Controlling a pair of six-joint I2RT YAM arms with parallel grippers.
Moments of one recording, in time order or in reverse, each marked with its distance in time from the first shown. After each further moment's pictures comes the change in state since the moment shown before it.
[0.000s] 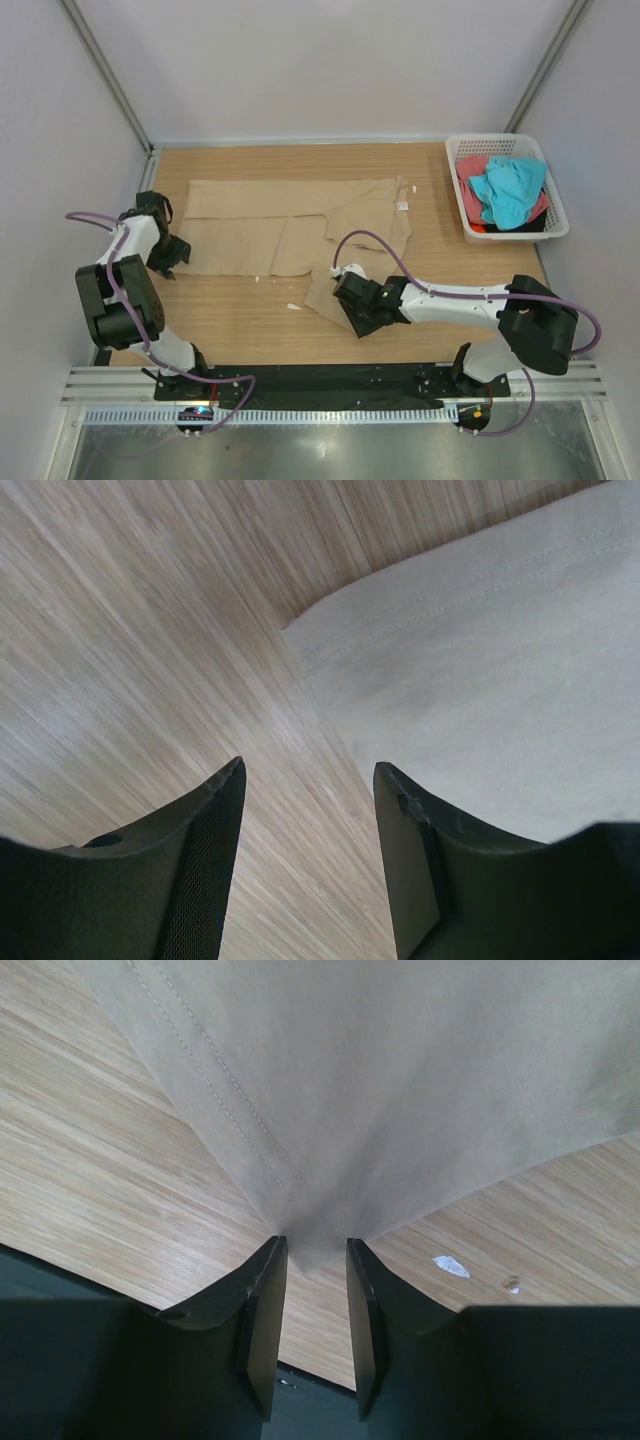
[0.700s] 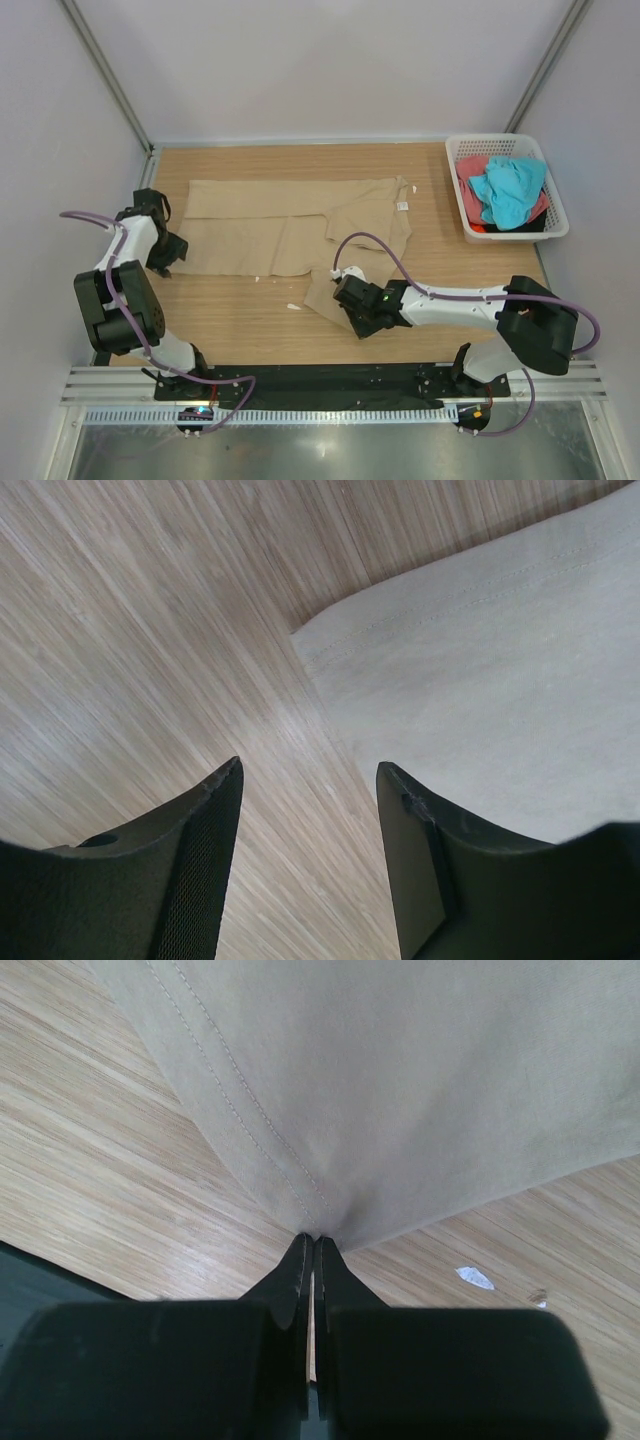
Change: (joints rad) left arm 0.000 -0.042 0.013 -0.016 -0.038 -0.003; right arm 0.011 0.000 -0.037 0.057 -0.015 0.021
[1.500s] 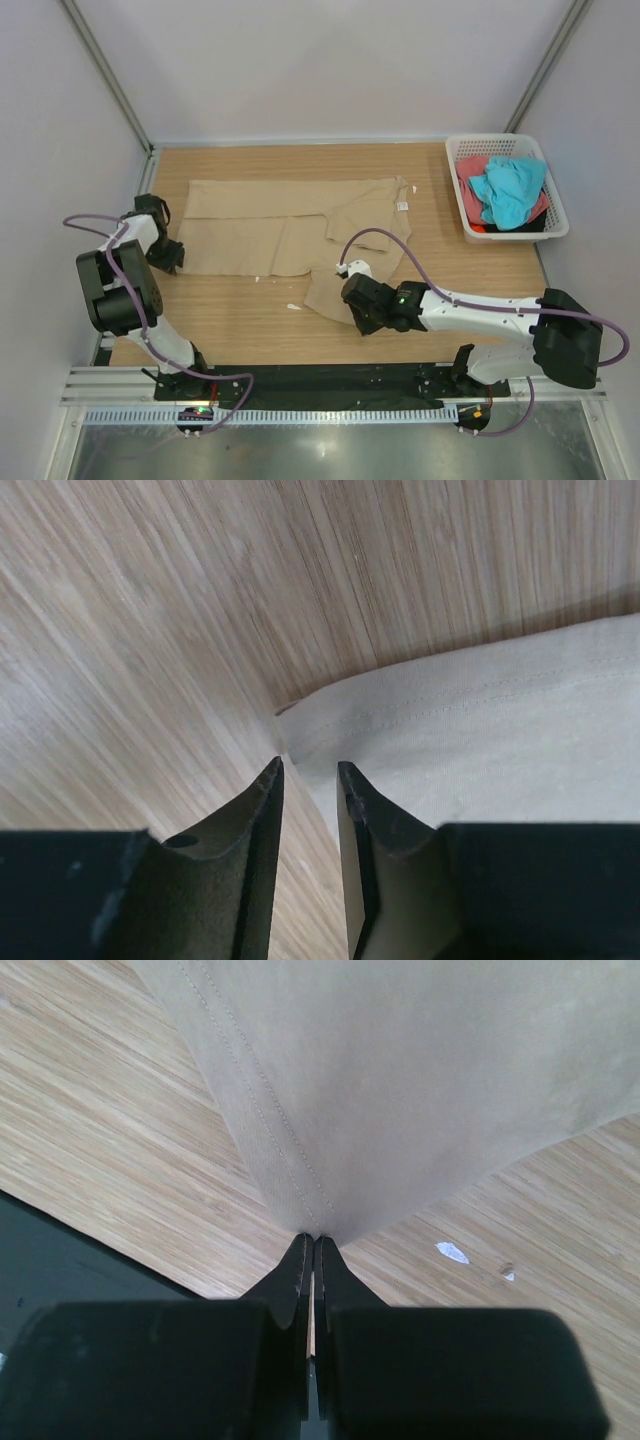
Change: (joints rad) left arm 0.039 0.134 -0.016 0.111 0.009 -0.077; right arm 0.019 -0.154 -0.008 -0.024 0.049 0.008
